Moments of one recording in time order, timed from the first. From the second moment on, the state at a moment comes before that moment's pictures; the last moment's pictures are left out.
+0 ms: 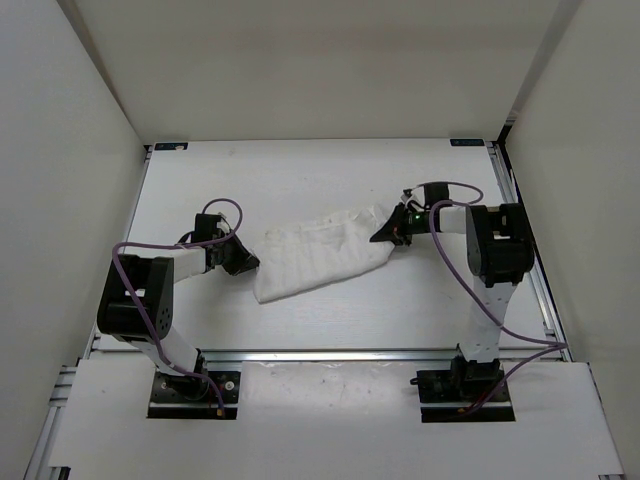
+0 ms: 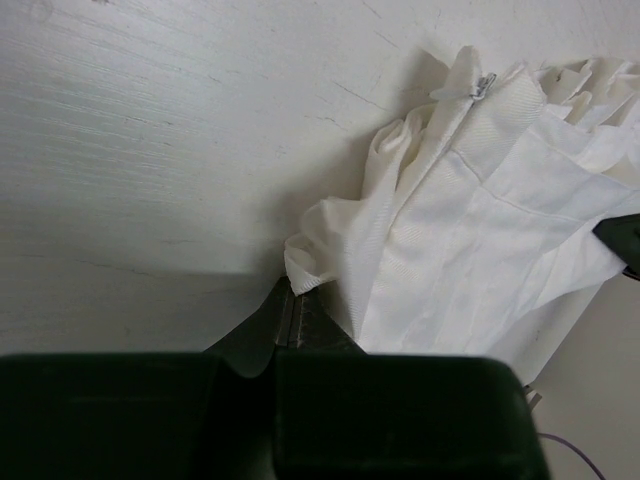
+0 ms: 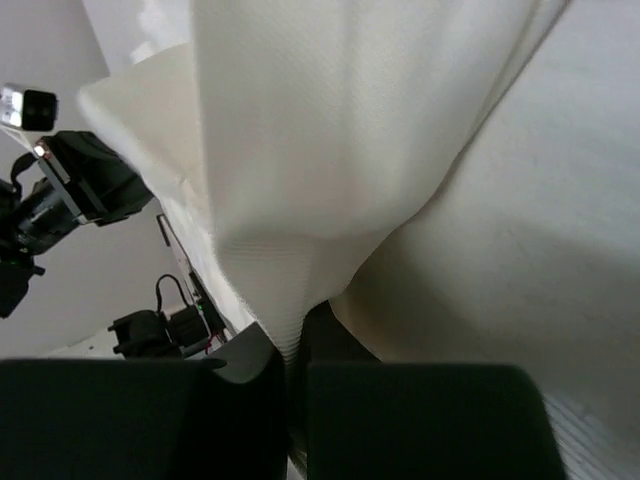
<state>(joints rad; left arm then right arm) -0.10 1.61 0.69 -0.04 0.36 -0.76 0.10 2.07 1.15 -0.09 -0.92 0.55</state>
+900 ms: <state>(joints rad) -0.32 1.71 0.95 0.28 0.69 -0.94 0.16 1.87 1.00 -0.35 -0.77 0.48</state>
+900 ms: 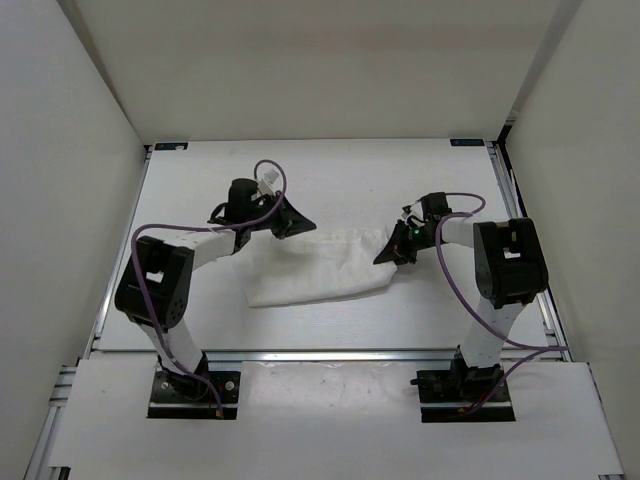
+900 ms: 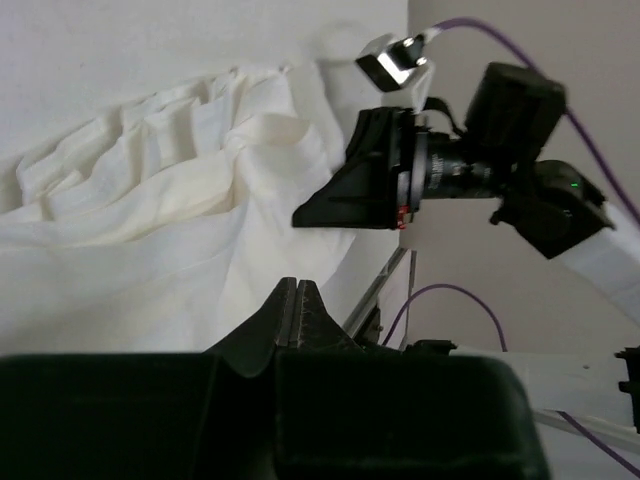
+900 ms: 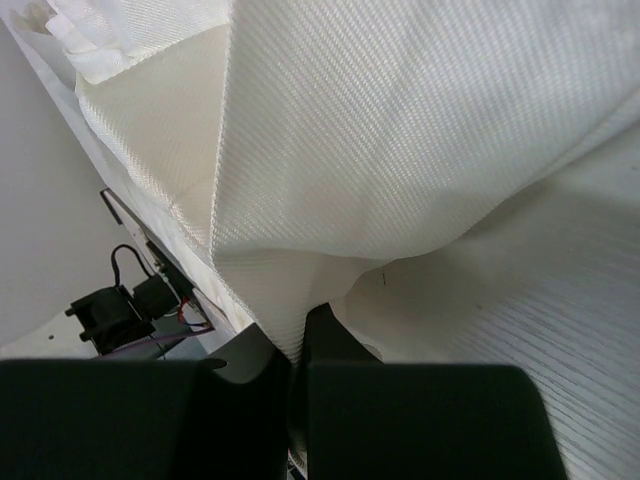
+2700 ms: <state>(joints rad) -0.53 1.94 1.21 -0.25 0.04 -0.62 0.26 1.91 1.19 -0.39 -0.77 0.52</state>
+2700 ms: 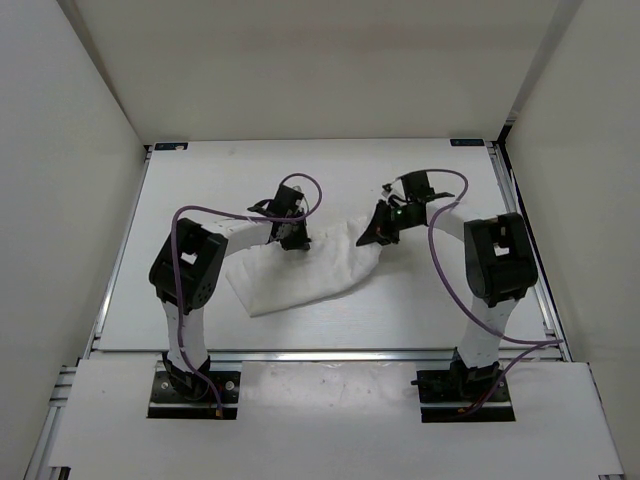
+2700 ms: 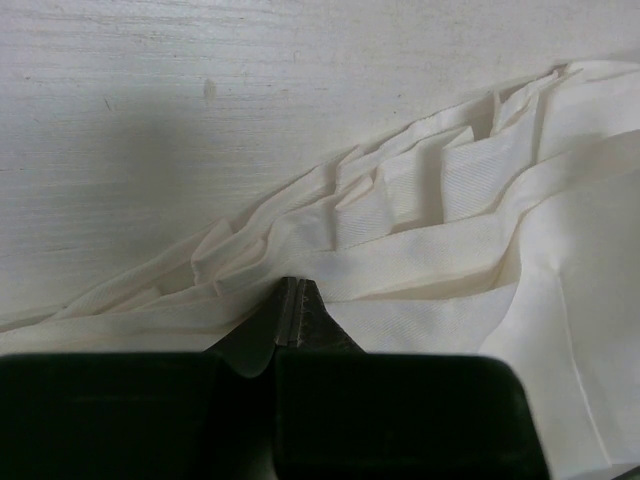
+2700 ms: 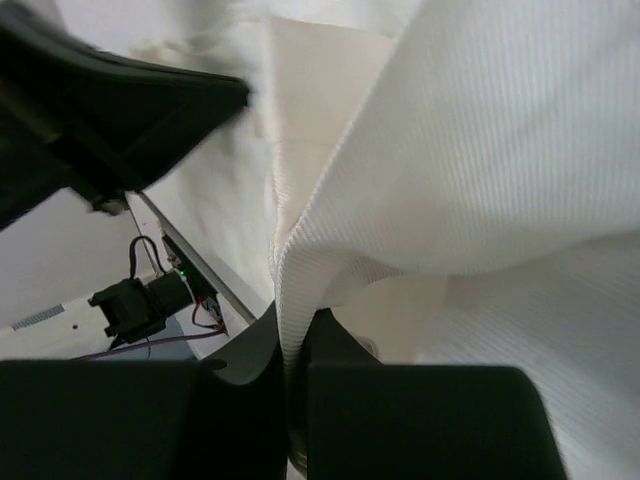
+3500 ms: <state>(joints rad) -0.40 1.92 1.18 -0.23 0.13 -0.65 0.55 1.89 1.41 -0.40 -0.90 0.44</state>
